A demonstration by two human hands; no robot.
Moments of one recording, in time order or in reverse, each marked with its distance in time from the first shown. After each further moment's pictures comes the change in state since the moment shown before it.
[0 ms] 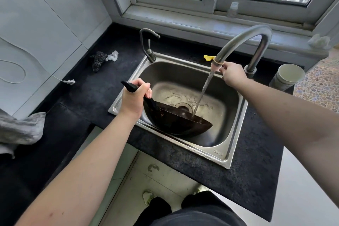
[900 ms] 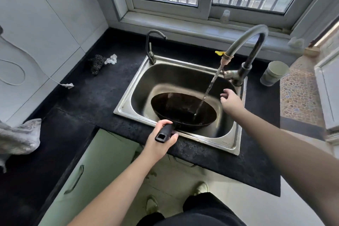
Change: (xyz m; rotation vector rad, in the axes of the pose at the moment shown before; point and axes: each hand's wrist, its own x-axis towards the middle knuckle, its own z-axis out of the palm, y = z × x) left_hand -0.114 -0.084 -0.060 0.493 -0.350 -0.123; right_hand -0.126 -0.002 0.058 0.188 0.034 0.298
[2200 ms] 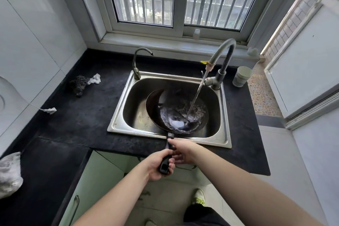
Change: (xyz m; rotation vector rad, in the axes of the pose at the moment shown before) left_hand -0.009 -0.017 -0.022 -0.844 -0.621 -0.870; right_hand -0.167 -0.068 0.133 0.517 -0.548 0.607
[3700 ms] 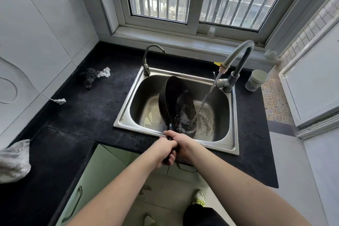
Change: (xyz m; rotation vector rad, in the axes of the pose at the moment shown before) left_hand -0.019 0.036 0.039 0.446 0.354 0.193; right_hand 0.029 -0.026 0.016 0.170 -0.159 0.028
